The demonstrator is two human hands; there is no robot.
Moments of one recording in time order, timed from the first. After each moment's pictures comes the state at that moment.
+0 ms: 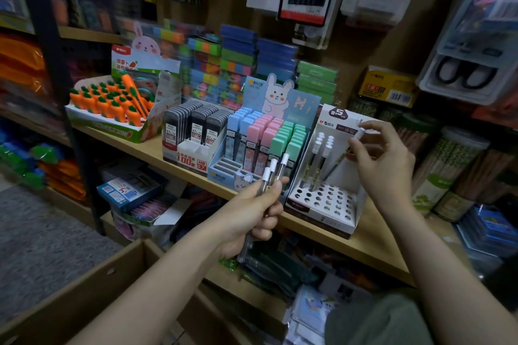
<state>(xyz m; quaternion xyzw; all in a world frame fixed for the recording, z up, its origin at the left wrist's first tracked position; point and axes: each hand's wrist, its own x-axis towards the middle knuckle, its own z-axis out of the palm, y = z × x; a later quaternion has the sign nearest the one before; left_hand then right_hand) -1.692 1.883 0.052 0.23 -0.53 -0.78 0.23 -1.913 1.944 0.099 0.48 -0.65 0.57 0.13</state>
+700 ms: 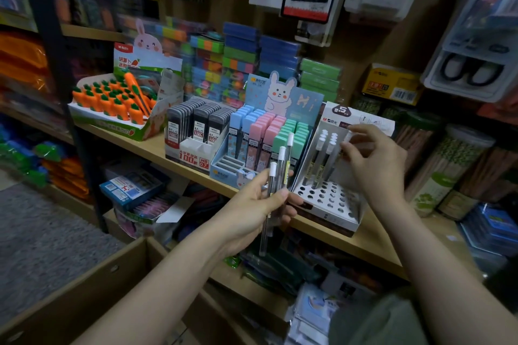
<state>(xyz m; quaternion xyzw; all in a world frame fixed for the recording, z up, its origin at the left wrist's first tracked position) -1.692 1.884 0.050 0.18 -0.56 -0.75 0.29 -1.905 1.934 0.097 0.49 -0.69 0.50 0.16</state>
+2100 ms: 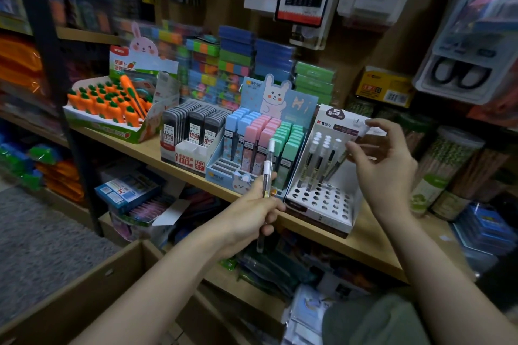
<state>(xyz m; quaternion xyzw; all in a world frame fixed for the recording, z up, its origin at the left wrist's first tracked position) -1.698 1.884 0.048 0.25 -0.58 -0.73 0.25 -1.901 1.954 0.099 0.47 -0.62 0.61 0.14</state>
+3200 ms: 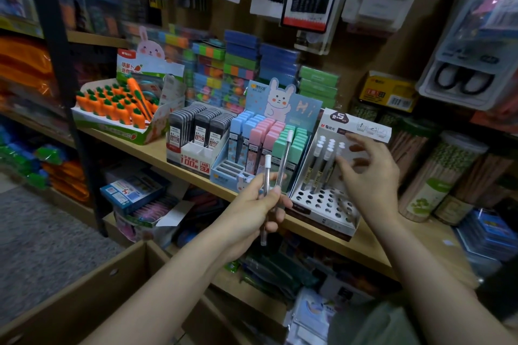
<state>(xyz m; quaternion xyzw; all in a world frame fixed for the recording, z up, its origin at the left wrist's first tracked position) -1.694 1.886 0.050 0.21 -0.54 -0.75 0.32 -1.897 1.943 0.089 0.49 -0.69 0.51 0.16</state>
